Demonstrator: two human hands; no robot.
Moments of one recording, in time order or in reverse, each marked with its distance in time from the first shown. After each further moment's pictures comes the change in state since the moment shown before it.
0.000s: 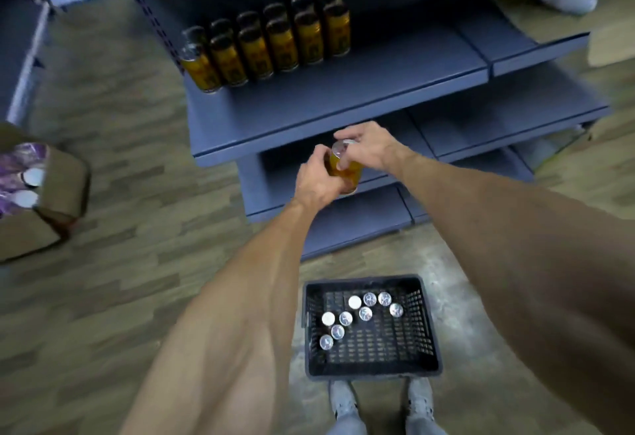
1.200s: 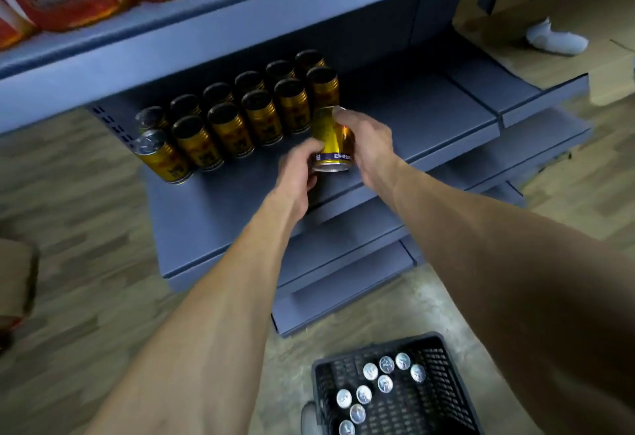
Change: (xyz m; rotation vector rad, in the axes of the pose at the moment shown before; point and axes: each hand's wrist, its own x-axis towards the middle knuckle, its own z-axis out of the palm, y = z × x) left_hand 0.182 0.060 -0.057 -0.762 -0.102 -0.134; right_hand 0.158 -0.056 -0.035 1.002 0.416 -0.070
